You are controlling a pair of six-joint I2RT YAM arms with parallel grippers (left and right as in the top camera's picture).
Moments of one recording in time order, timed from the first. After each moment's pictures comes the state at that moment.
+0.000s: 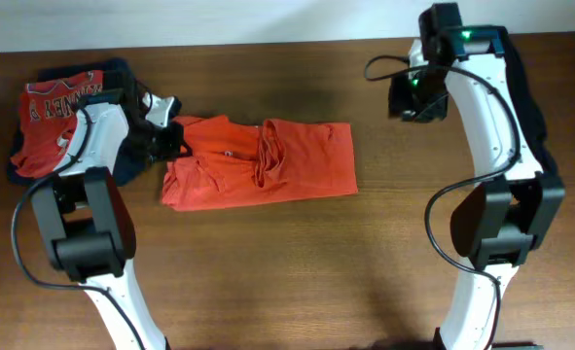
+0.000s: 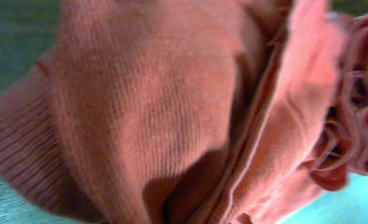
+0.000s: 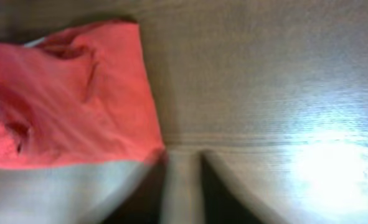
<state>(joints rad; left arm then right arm) 0.12 2.21 1.73 -0.98 0.47 0.16 0.04 2.16 2.13 -1.36 -0.18 0.24</state>
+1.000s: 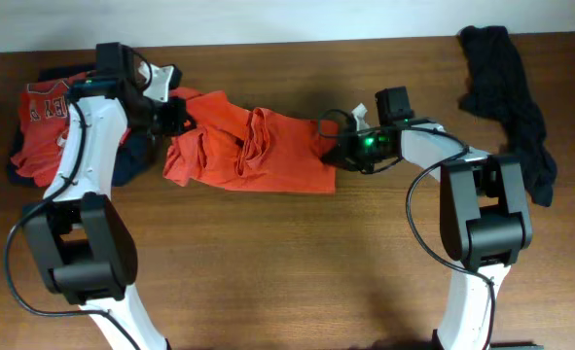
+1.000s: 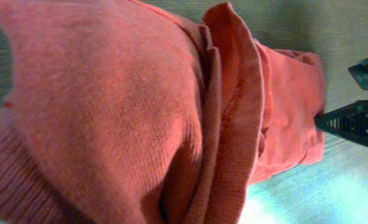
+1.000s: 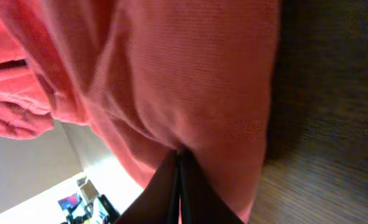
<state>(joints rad) 0.07 2.05 1.77 -0.96 0.50 0.08 0.12 2.16 1.37 -0.43 -0.81 0.47</state>
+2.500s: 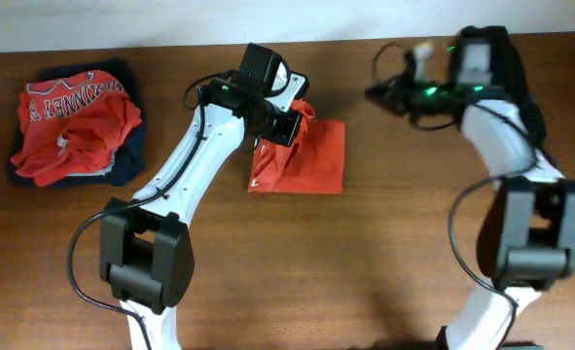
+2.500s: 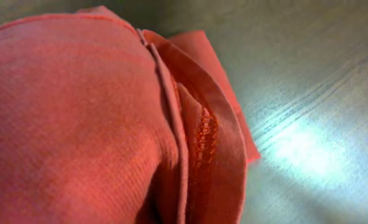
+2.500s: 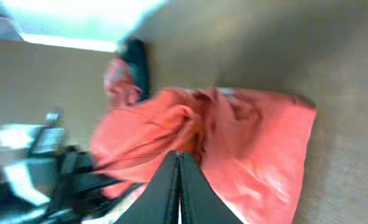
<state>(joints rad) -0.42 2.05 1.82 -0.85 0.30 0.02 -0.10 2.00 1.57 -0.42 -0.97 0.53</state>
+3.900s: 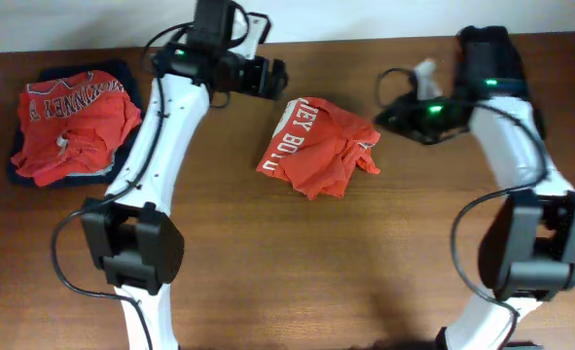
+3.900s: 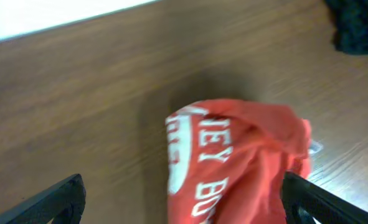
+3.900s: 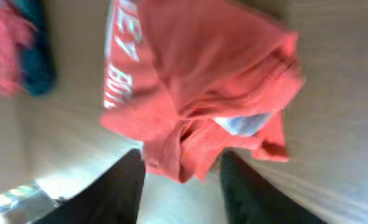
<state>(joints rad) -0.27 2.13 2.13 -0.91 0.30 0.01 -0.06 1.95 1.60 -0.88 -0.67 0.13</state>
